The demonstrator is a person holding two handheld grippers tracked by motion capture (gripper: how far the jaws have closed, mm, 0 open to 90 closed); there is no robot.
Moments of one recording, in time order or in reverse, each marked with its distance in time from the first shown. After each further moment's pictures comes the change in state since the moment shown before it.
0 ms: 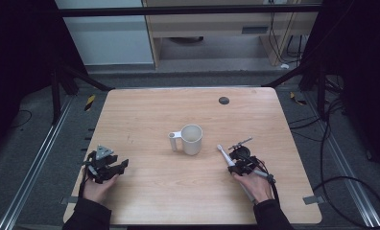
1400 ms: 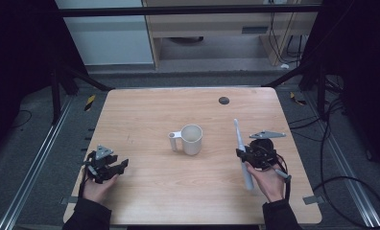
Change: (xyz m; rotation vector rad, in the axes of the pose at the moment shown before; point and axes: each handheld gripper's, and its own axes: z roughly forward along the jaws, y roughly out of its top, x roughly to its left) left arm 0.000 0.000 -0.001 -0.005 0.001 -0.003; right arm -0.018 -0.006 -0.082 -0.417 0.056 0.103
